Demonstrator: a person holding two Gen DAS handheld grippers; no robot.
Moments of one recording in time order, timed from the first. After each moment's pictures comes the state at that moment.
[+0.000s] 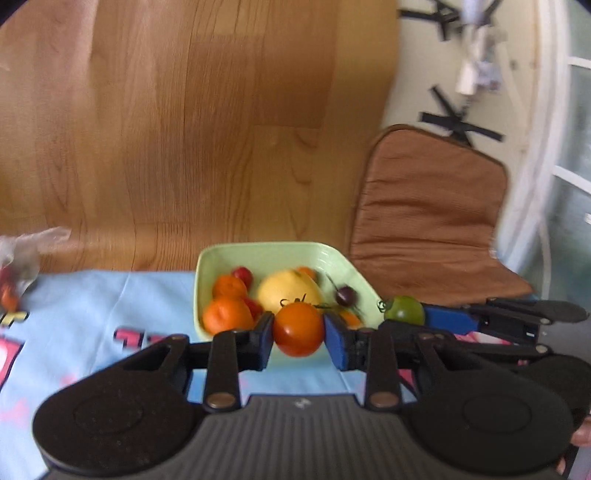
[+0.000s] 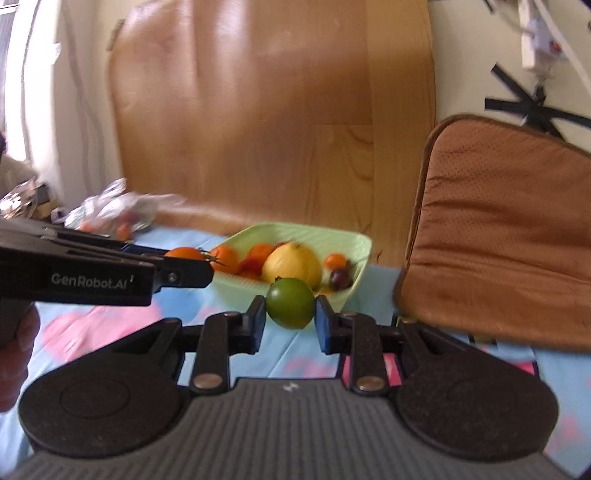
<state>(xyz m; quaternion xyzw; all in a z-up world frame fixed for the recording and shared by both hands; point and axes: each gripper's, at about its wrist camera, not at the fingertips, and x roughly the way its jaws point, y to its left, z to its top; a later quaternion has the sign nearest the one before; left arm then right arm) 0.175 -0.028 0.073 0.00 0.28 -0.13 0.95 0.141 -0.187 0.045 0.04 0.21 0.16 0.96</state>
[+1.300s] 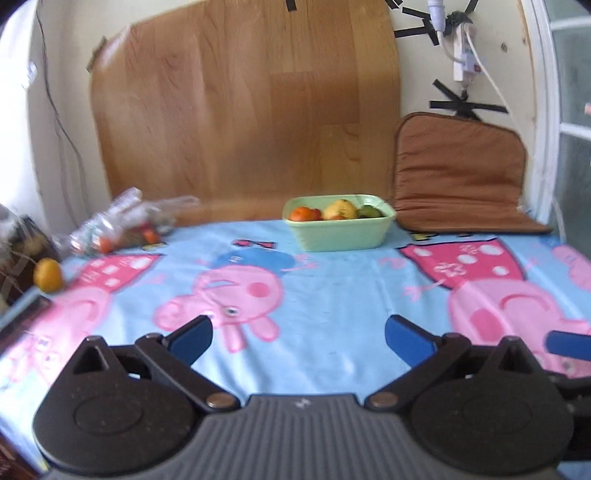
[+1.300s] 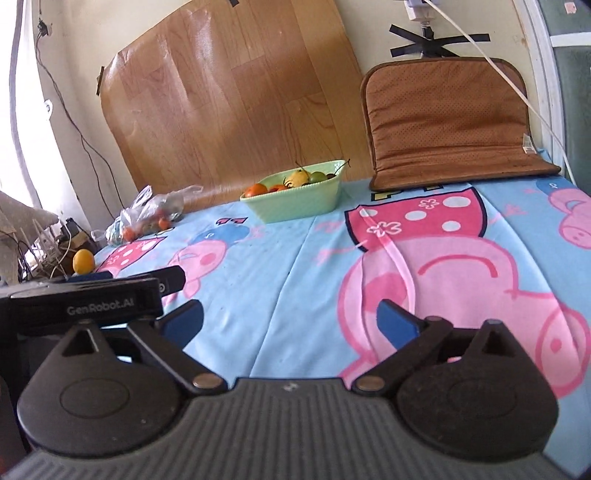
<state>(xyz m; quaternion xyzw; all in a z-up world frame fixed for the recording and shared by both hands) -0.071 -0.045 0.060 0.07 0.25 0.04 0.97 -0.089 -0.205 0.025 0.17 0.24 0.13 0.95</state>
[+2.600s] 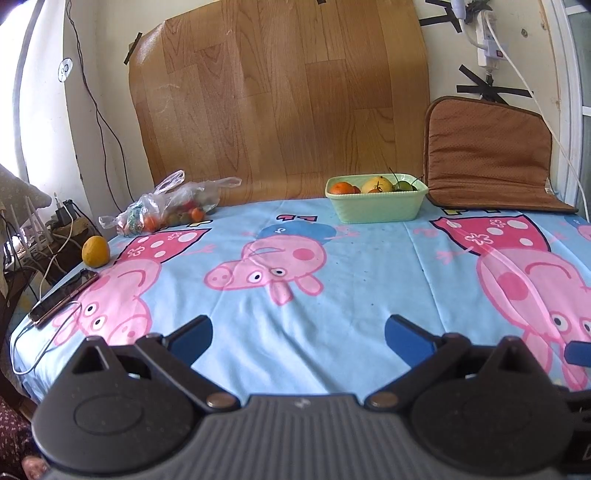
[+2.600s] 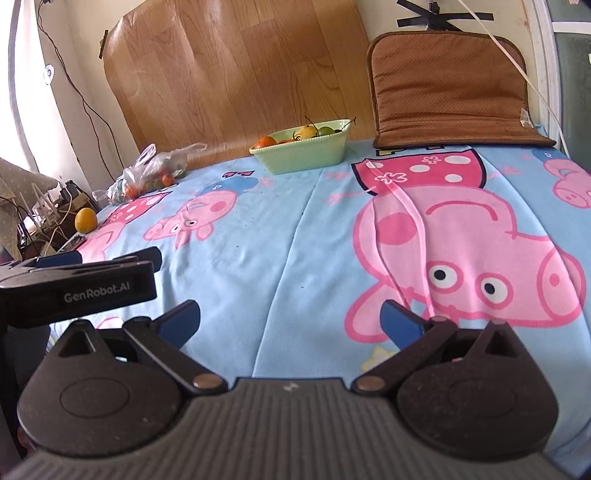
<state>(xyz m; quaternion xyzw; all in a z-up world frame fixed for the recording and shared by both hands) -0.109 -0.035 0.050 0.07 0.27 0.09 0.96 -0.115 -0.184 0.013 0.15 0.29 0.12 0.94</state>
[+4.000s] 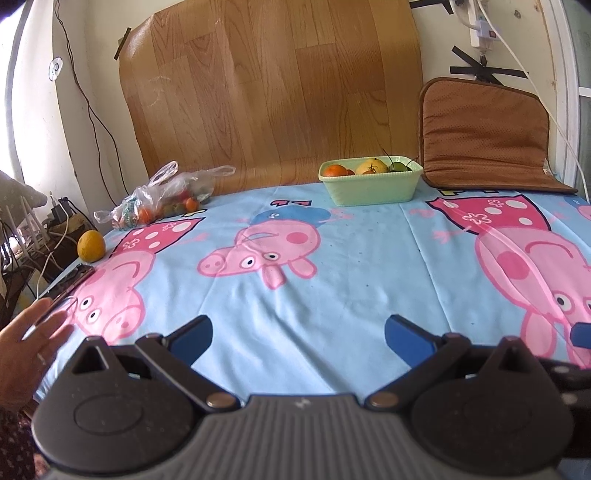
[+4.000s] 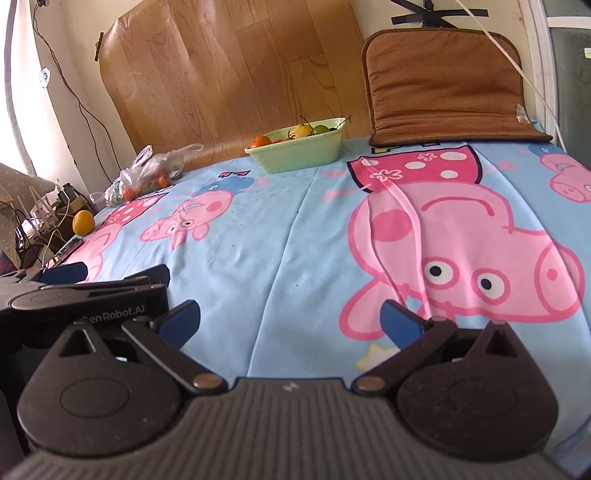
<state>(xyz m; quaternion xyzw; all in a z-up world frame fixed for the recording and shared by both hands) -0.106 -0.040 0.040 0.08 0.29 0.09 0.95 -0.117 -0.186 0.011 0.16 0.29 0.12 0.94</state>
